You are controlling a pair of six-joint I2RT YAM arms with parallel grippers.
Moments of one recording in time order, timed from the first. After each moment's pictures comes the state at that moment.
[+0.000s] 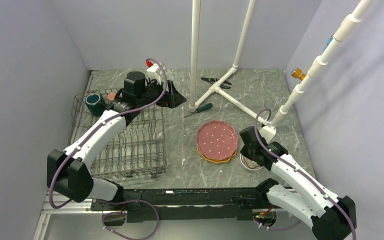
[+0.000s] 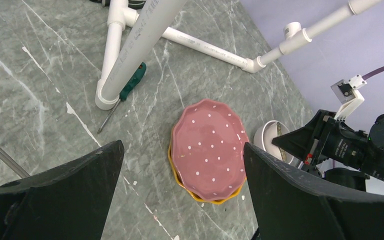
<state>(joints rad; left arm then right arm) -0.42 1.37 1.17 -0.12 0.48 -0.38 0.53 0.84 0.58 -0.79 0.46 1.01</state>
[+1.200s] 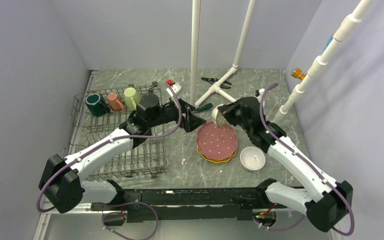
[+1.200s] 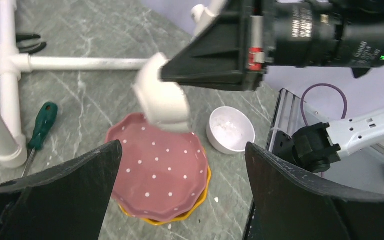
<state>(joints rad) -0.68 1.27 0.95 0.23 0.47 -0.33 0.54 1.00 0.90 -0.34 0.23 1.19</state>
